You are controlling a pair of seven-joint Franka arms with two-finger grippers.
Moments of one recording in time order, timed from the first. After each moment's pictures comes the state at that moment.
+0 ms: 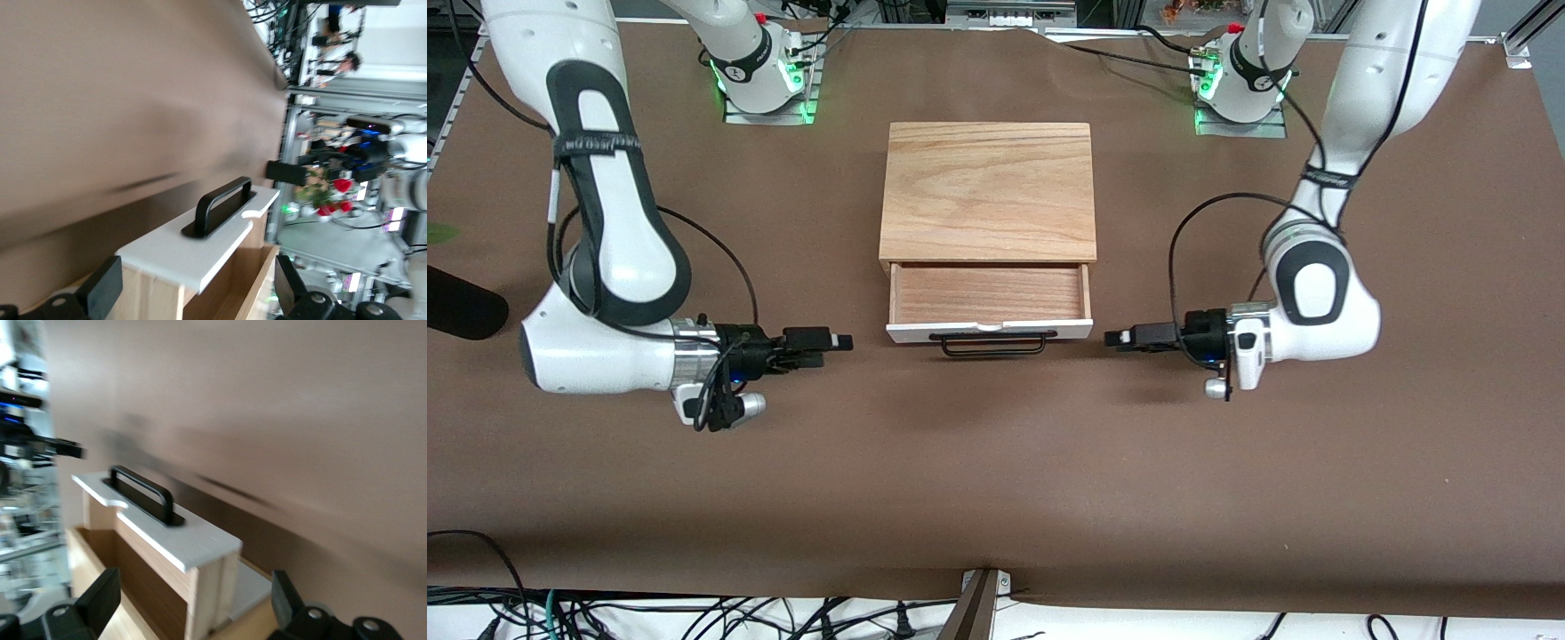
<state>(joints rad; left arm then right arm) -0.12 0.53 -0.04 -1.77 -1.29 1.95 0.52 0.19 0.60 -0.02 -1.38 0.75 1.80 -0.30</state>
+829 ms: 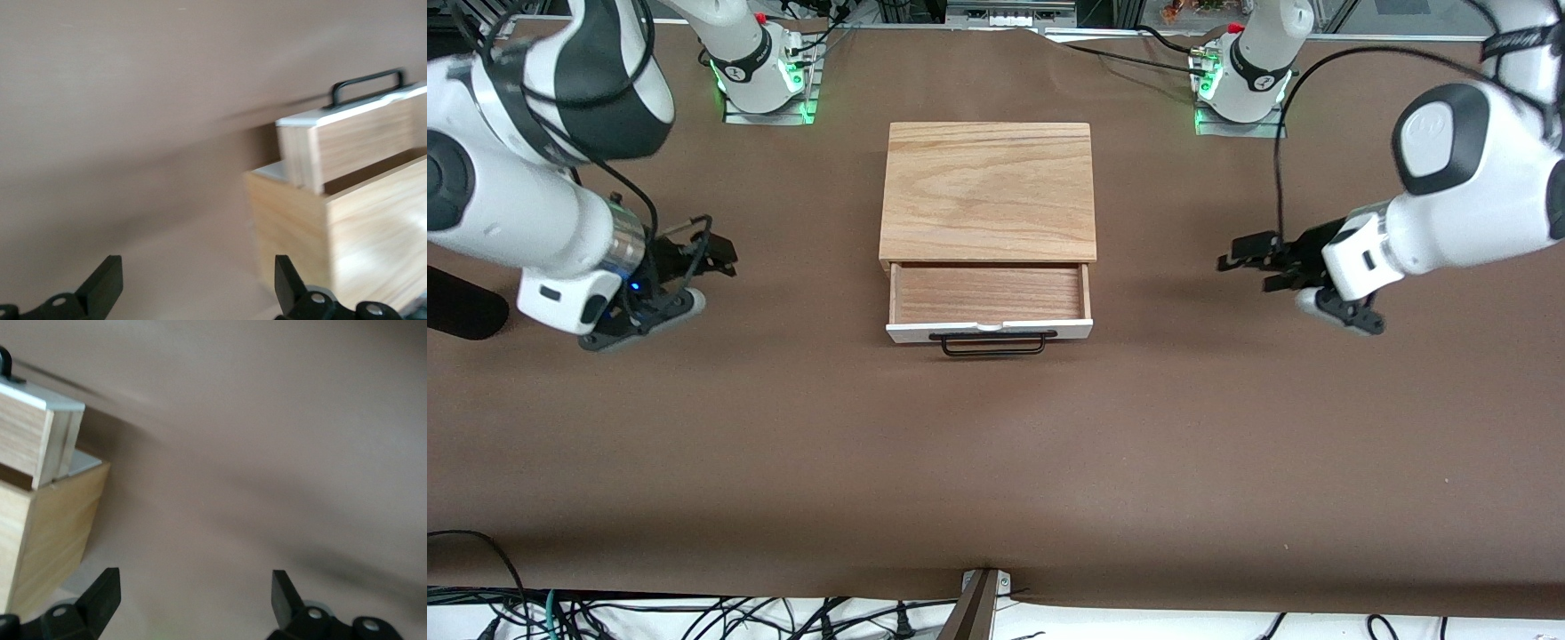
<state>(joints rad) -0.04 0.10 -0.04 -1.86 -0.38 1.82 0.25 0.23 0.28 -0.03 -1.42 0.02 1.53 -0.19</state>
